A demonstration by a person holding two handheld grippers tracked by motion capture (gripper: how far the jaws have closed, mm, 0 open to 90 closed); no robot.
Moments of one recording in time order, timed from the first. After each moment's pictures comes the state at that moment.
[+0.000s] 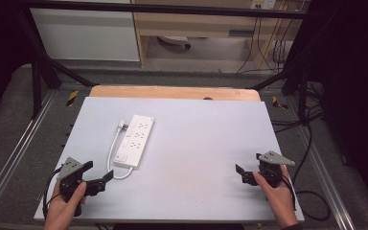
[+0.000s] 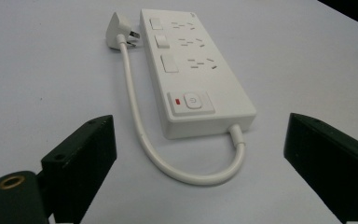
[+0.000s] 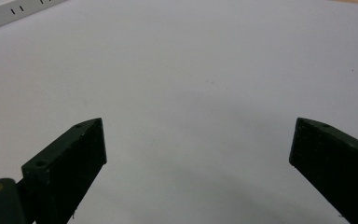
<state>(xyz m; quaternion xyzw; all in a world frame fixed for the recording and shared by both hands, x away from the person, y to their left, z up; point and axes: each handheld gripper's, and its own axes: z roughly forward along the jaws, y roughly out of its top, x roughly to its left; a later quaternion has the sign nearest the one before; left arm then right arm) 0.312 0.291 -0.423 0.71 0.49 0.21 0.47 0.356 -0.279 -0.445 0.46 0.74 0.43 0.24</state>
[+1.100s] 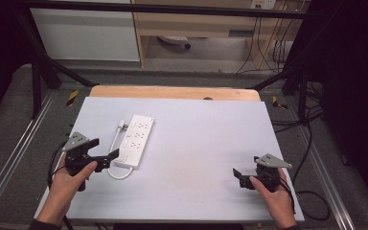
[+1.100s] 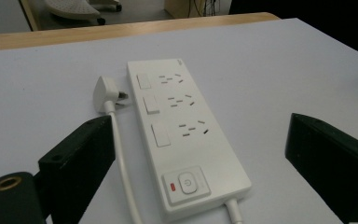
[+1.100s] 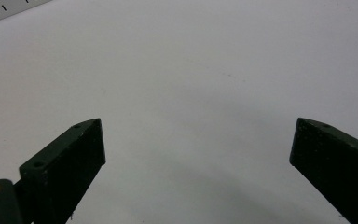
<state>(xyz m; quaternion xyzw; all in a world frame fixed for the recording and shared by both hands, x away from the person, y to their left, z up) 0.367 0.274 -0.374 0.73 0.45 0.21 0.48 0.345 -0.269 -0.442 0.45 0.75 0.42 0.24</state>
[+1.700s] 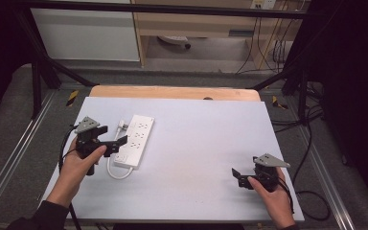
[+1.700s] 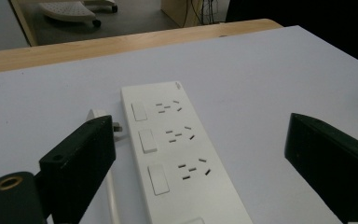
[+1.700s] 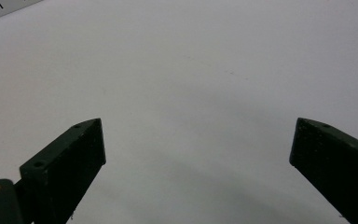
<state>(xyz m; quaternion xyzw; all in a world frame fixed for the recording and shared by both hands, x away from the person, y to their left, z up) 0.406 0.258 -0.362 0.73 0.45 0.20 0.48 0.347 -0.265 -0.443 0.46 0.75 0.42 0.23</state>
